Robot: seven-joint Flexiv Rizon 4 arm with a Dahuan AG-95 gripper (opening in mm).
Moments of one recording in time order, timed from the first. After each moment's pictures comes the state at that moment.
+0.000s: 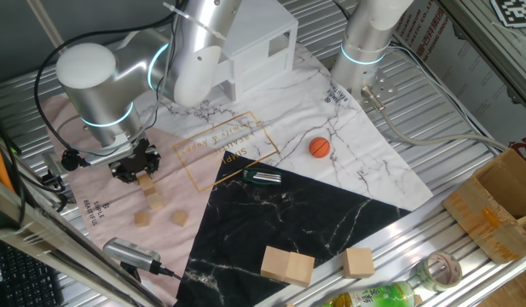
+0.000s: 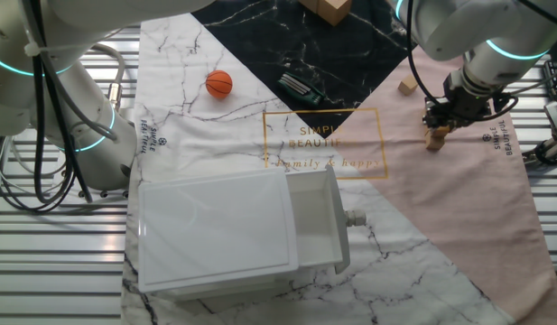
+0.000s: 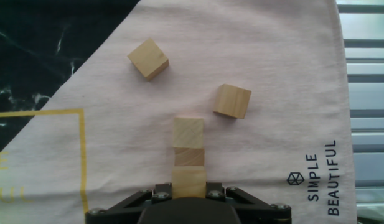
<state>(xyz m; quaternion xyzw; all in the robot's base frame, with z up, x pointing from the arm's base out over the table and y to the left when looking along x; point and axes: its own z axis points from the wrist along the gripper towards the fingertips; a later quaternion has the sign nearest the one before) 0.694 0.043 0.052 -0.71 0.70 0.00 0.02</state>
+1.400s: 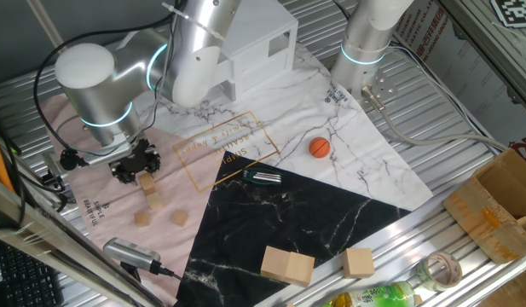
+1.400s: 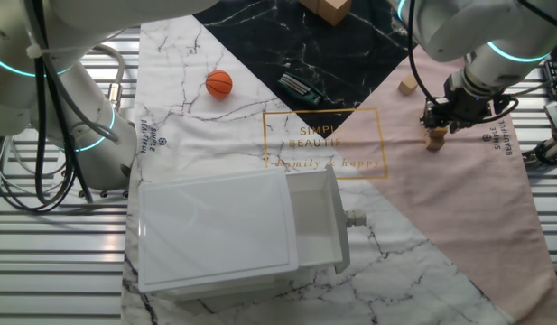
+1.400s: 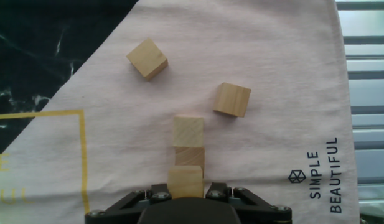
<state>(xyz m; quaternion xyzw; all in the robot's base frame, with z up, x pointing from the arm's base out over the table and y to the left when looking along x) 0.693 0.042 0.051 -0.71 0.71 0.01 0.02</state>
